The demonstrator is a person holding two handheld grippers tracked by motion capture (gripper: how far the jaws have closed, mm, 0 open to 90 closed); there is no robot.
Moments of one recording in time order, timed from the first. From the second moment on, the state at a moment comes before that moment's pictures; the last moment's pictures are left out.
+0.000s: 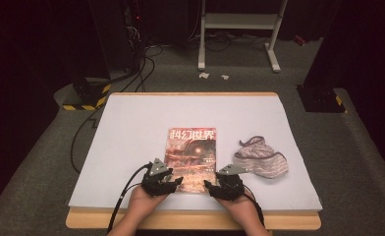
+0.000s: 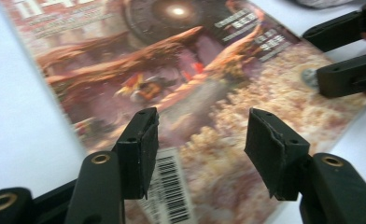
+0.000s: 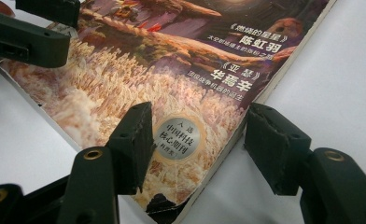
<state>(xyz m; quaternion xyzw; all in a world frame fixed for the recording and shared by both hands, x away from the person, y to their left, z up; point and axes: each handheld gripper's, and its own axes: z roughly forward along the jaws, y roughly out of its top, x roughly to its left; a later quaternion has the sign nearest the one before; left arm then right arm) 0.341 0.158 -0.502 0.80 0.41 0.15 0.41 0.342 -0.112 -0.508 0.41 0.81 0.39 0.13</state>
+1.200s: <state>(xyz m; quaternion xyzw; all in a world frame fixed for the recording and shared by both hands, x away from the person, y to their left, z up) 0.347 0.169 -0.509 0.80 0.44 0.13 0.39 0.342 -0.112 -0.508 0.41 0.81 0.39 0.13</state>
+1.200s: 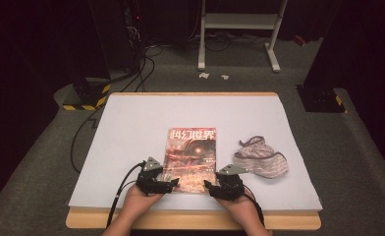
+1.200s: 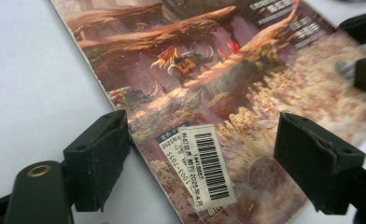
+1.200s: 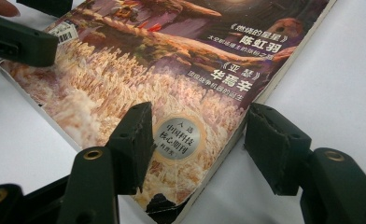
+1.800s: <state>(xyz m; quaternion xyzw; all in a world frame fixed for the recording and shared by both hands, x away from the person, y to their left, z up) 0.350 0.179 -0.510 0.78 0.46 0.10 0.42 0.342 -0.112 -0.508 0.42 0.81 0.39 0.13</state>
